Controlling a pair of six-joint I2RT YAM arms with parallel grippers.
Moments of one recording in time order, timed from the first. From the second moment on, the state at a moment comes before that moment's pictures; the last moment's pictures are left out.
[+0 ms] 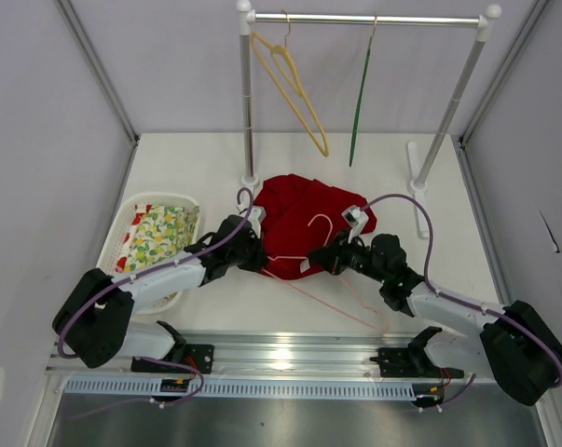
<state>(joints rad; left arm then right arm) -0.66 1.32 0.64 -0.08 0.07 -0.46 0.66 1.12 0.38 0.58 -0.35 0.53</state>
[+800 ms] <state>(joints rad) -0.65 1.27 0.67 -0.15 0.06 -0.43 0.53 1.27 0.28 0.97 -0.56 0.71</state>
